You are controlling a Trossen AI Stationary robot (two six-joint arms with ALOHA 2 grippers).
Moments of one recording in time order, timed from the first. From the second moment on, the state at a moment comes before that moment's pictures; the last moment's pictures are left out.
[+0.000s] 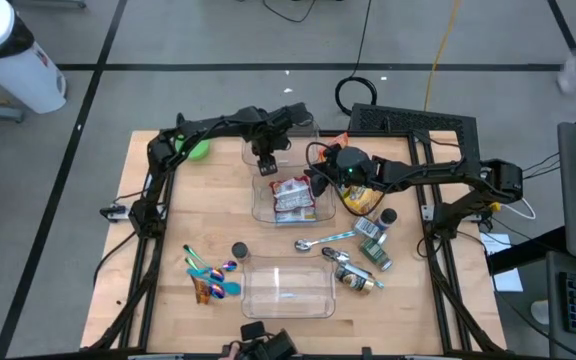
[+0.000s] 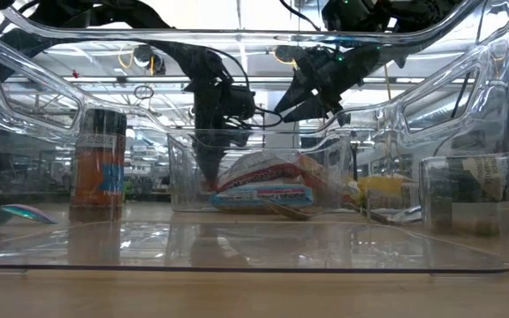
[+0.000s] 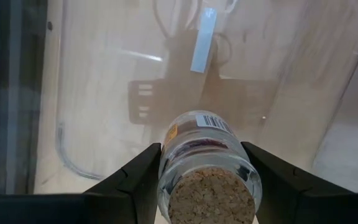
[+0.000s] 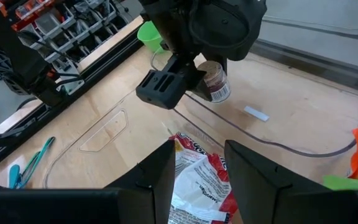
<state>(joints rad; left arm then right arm) 0.59 2.14 1.72 -1.00 -0.01 0.34 -0.27 1.46 0.86 0.16 0.13 0.53</state>
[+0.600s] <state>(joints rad) 0.59 2.14 1.73 -1.01 -0.02 0.34 -0.27 1.46 0.86 0.15 0.13 0.53</state>
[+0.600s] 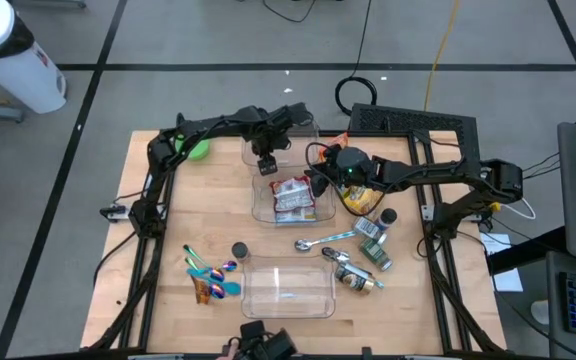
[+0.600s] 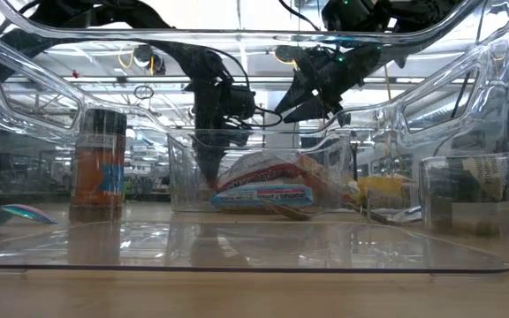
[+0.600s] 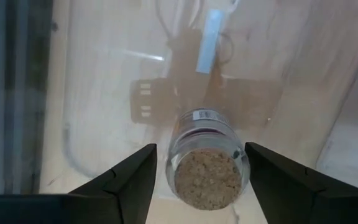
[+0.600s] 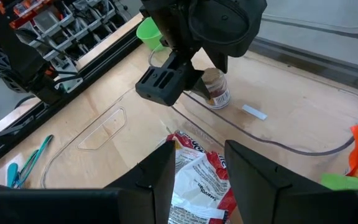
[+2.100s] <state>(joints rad) 0.55 0.87 0.94 -0.58 0.54 -0.23 -0.32 1.32 0.86 0.20 0.13 0.51</state>
